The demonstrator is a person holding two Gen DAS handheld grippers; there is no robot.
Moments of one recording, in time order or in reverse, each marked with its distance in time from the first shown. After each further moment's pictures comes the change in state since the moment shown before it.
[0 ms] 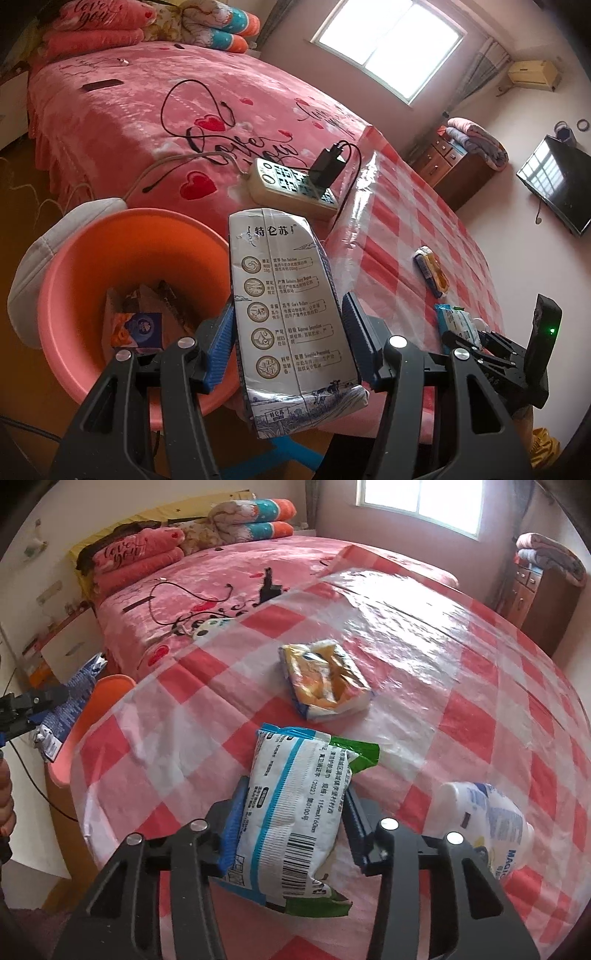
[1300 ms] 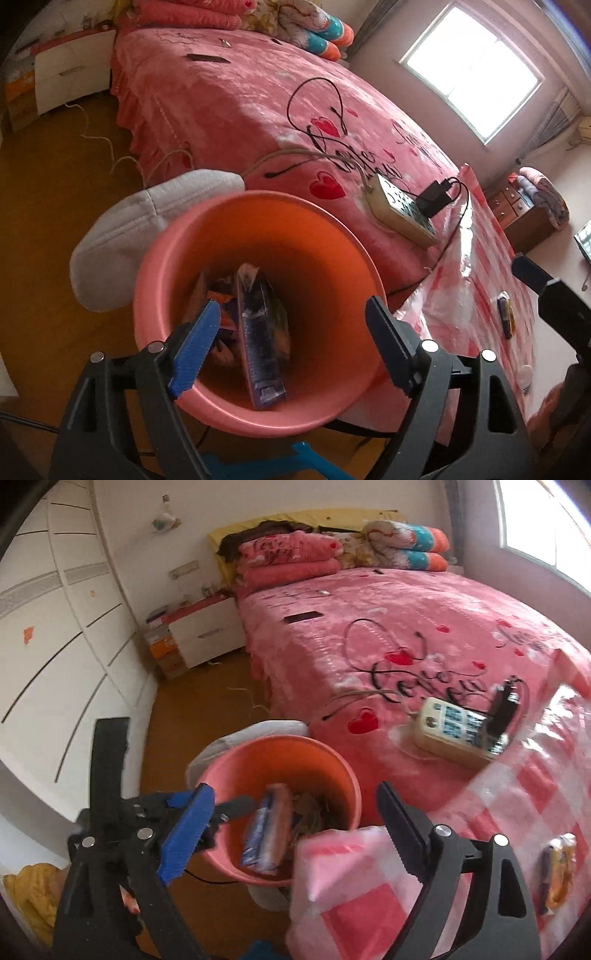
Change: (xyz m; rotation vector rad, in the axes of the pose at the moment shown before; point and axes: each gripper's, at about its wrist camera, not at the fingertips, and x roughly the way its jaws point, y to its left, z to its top) left arm -0.012 0.093 -0.009 -0.225 -0.044 0.232; right arm 0.009 0.197 0.107 -0.283 -0.069 0.433
